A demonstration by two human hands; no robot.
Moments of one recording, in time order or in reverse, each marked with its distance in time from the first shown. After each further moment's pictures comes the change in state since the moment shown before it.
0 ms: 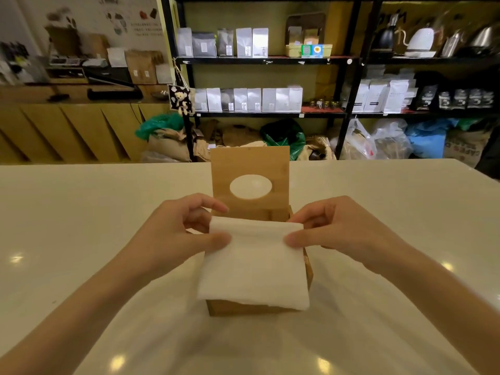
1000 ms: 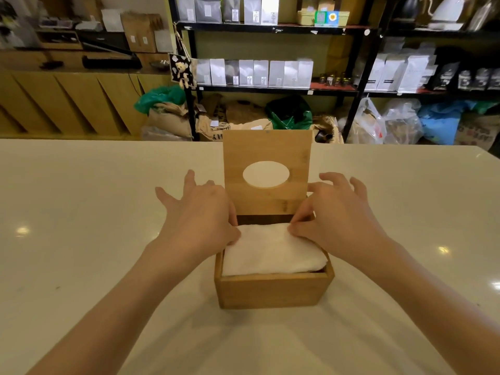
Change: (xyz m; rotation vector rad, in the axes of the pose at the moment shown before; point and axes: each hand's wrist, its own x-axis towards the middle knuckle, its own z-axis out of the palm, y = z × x) left_hand 0.035 0.007 0.023 0.850 -0.087 -0.234; right_hand 0.028 -0.008 0.028 -0.906 0.191 -0.009
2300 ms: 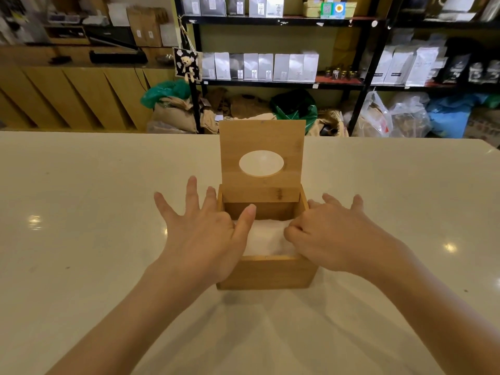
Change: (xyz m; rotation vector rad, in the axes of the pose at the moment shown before) left_hand -0.036 0.008 0.025 0.071 -0.030 -0.015; right_hand -0.026 -0.006 -0.003 -0.217 -0.400 0.002
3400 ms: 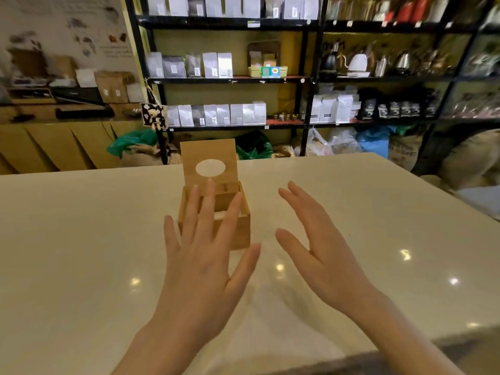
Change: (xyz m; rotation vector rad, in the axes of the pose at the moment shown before) left_hand -0.150 0.033 0.026 -0.301 0.603 0.383; right_hand -0.148 0.028 0.077 0.664 0.827 -0.263
